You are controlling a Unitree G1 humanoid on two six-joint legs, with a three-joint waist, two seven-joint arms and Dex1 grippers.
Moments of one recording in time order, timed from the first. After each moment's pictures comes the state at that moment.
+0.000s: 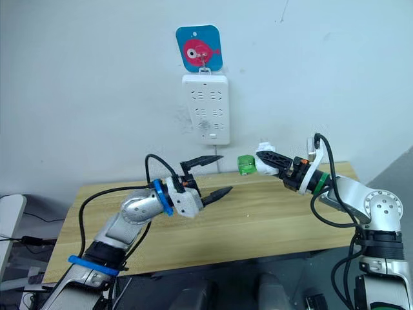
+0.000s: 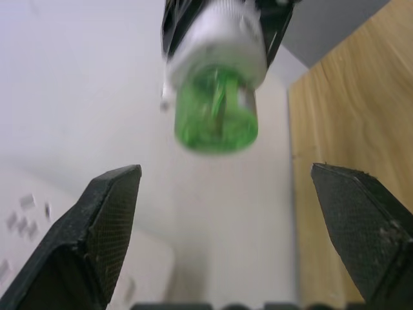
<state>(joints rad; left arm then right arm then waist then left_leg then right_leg) -0.46 0.45 -0.26 0.21 0.38 -0.79 -0.47 -0.46 -0.57 -0.19 0.05 1.89 1.10 -0.14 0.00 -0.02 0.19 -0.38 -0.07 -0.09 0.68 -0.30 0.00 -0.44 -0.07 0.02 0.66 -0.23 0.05</state>
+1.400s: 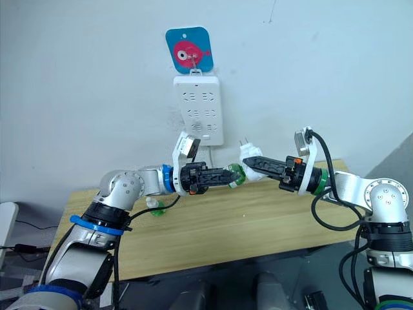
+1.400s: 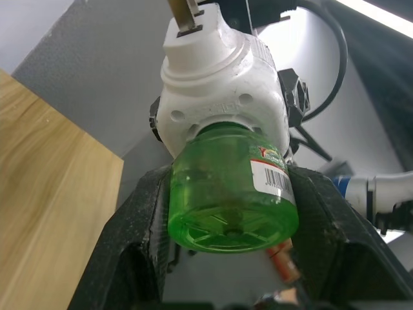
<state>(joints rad) -0.71 0.44 -0.15 0.25 -1.08 0.98 -0.97 -0.52 -0.65 -0.11 -0.01 1.77 1.19 0.15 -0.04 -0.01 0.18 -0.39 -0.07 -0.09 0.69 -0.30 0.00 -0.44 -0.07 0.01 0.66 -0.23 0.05</state>
